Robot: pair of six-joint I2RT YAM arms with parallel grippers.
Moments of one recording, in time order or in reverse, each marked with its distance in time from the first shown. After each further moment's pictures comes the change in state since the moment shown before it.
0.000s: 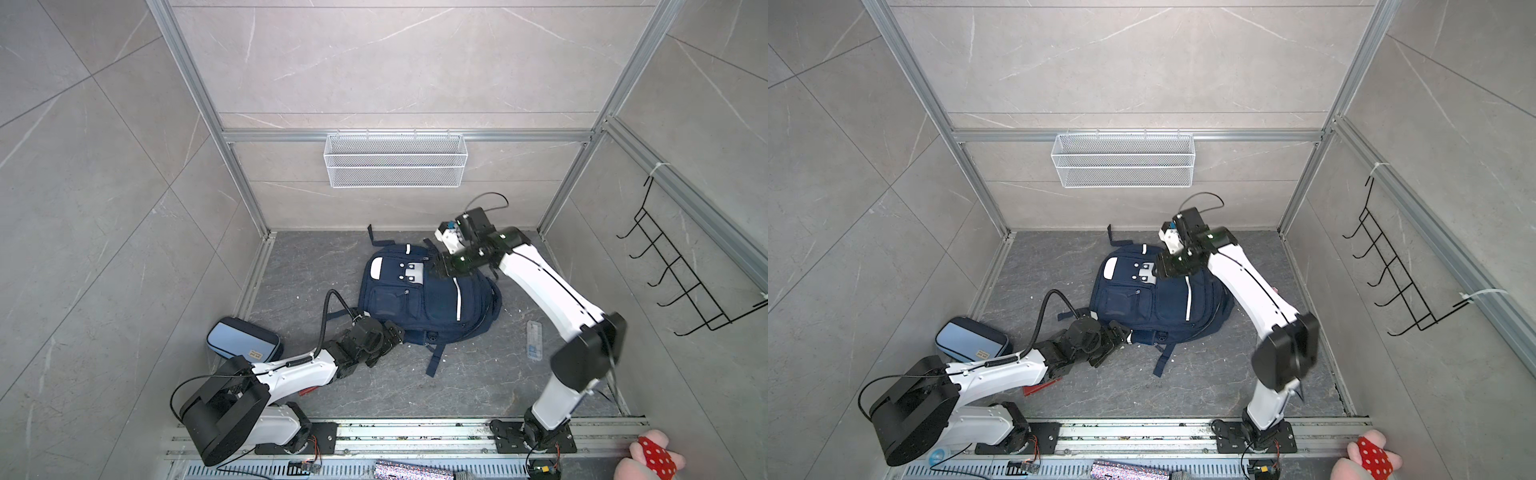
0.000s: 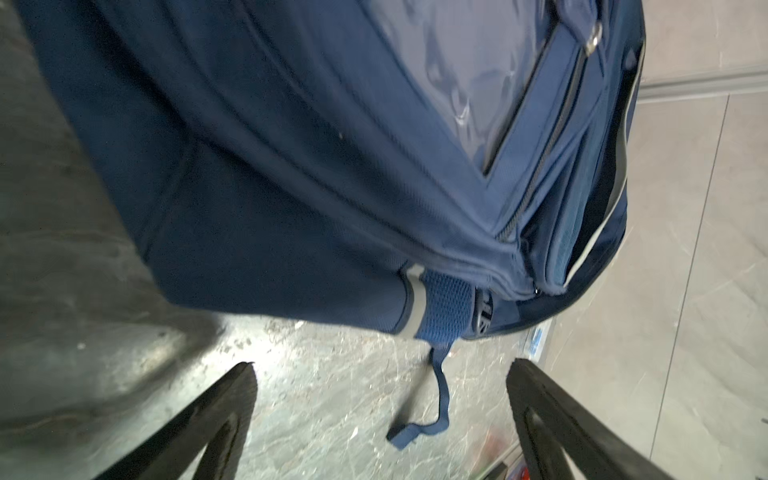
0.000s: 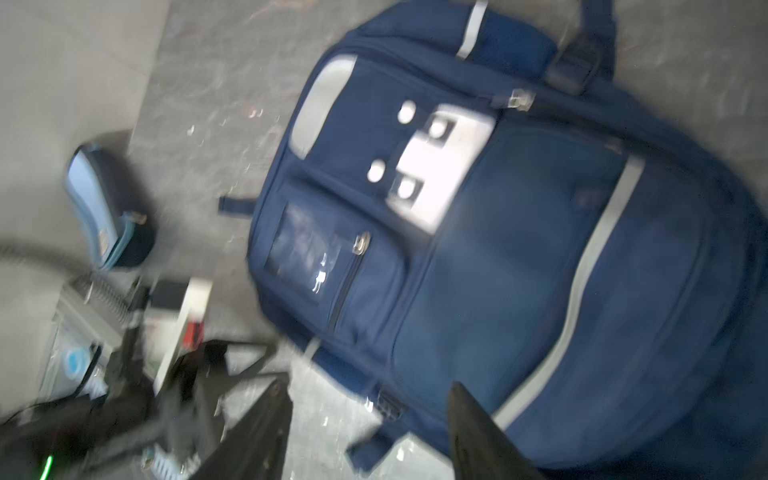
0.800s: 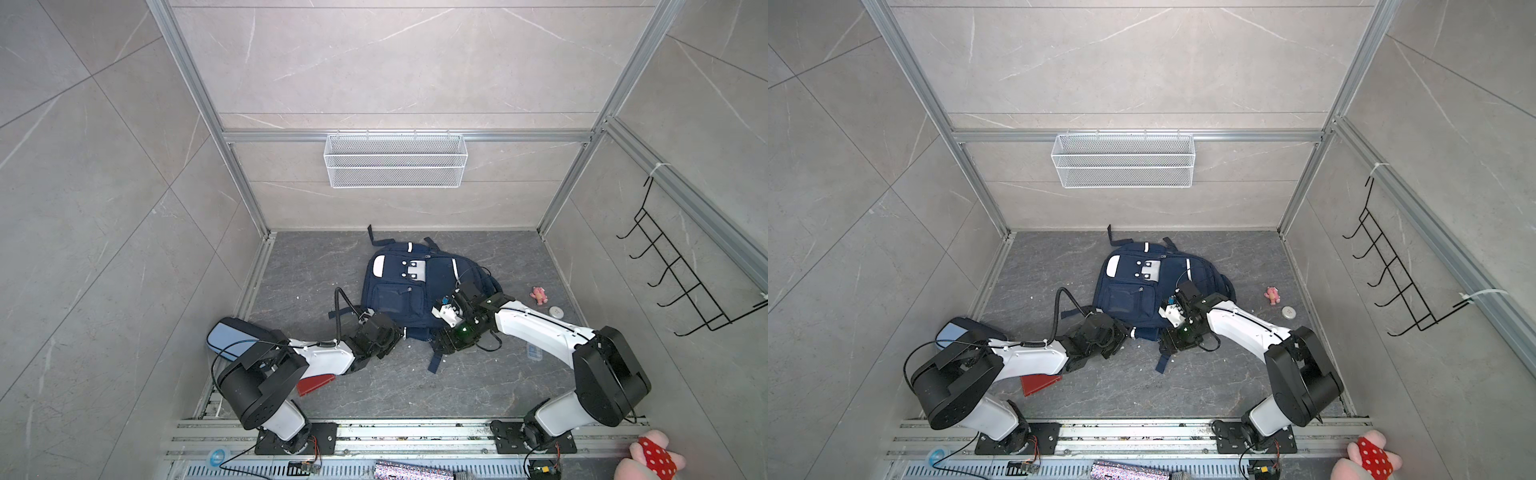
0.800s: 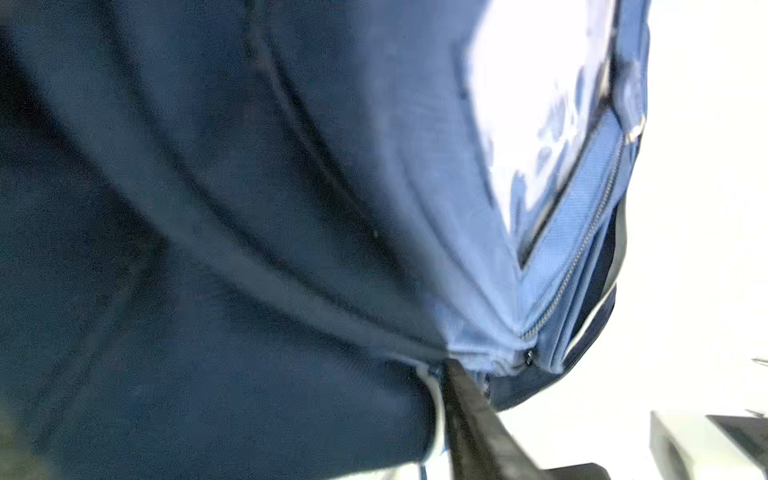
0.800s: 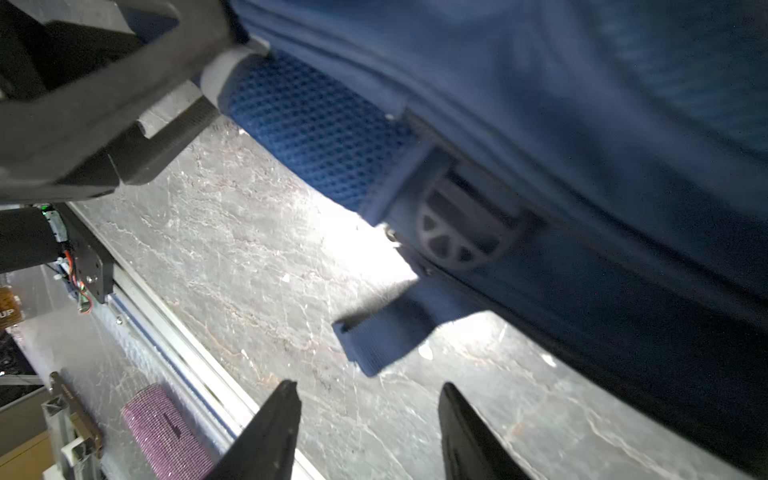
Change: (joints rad) left arm -0.009 0.232 0.069 0.197 -0.057 -0.116; right arm 0.108 -0.080 -0.668 0.285 -0.116 -0.036
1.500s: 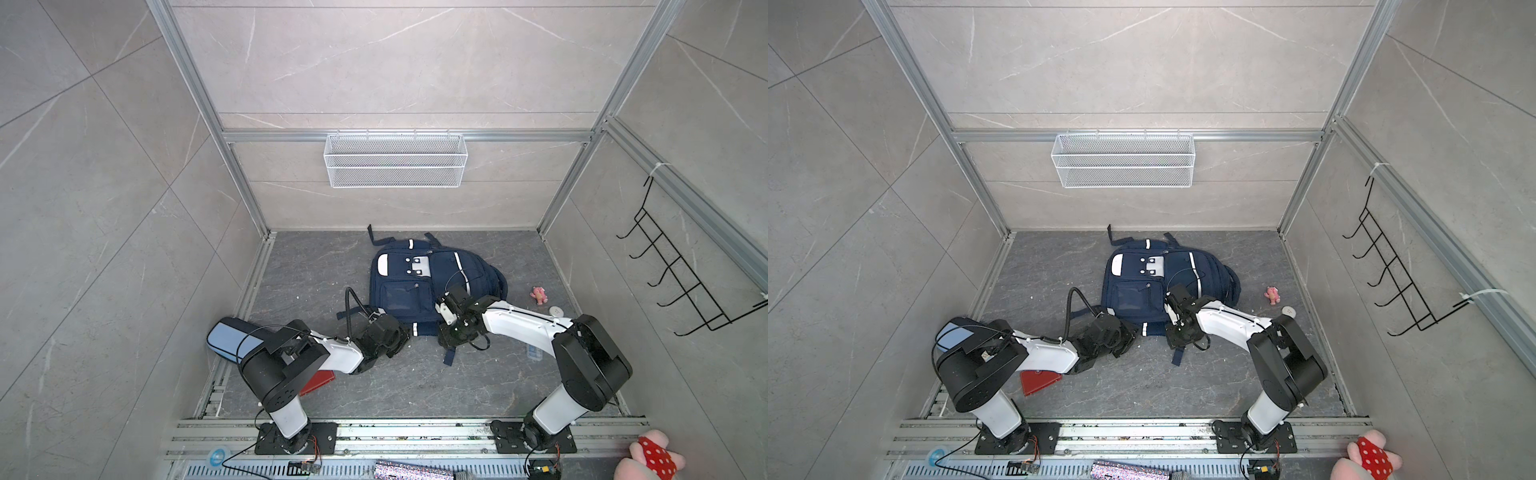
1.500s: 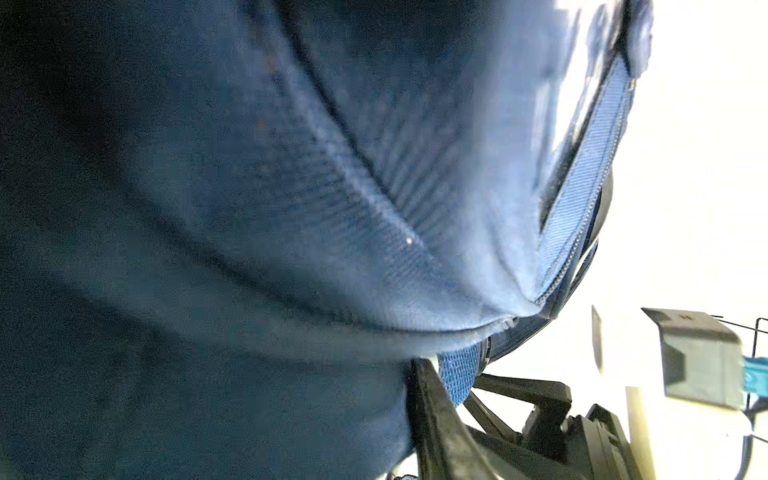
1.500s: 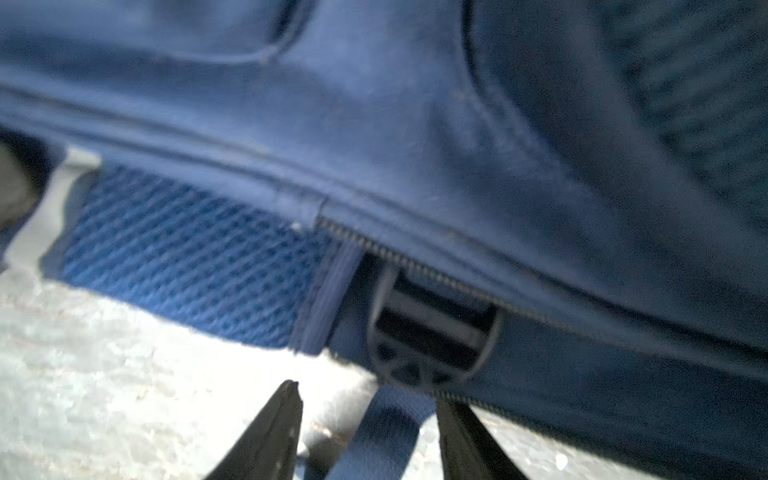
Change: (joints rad) left arm -0.026 0.126 0.009 0.200 0.042 -0.017; right arm 0.032 0.114 -0.001 0.108 0.349 0.088
